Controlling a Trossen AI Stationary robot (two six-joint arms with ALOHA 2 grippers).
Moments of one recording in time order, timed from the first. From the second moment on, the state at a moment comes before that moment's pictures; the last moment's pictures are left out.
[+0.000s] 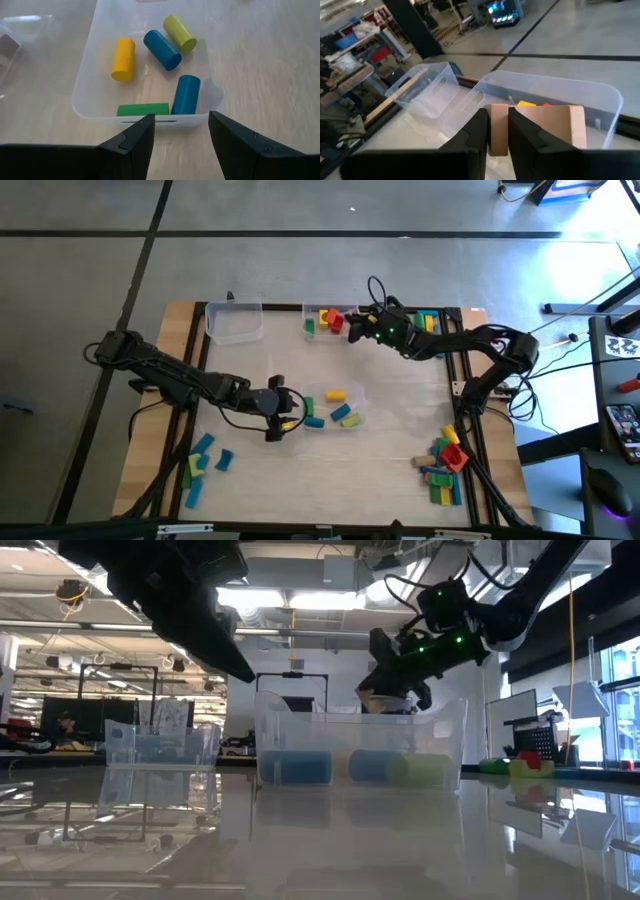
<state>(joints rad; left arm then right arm) -0.25 1.38 0.75 -0.12 -0.27 -0.14 -0.48 1.61 0.71 0.68 0.16 0.51</state>
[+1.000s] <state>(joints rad) -0.25 1.38 0.74 -0.12 -0.27 -0.16 -0.48 1.52 0.71 0.51 0.18 0.34</state>
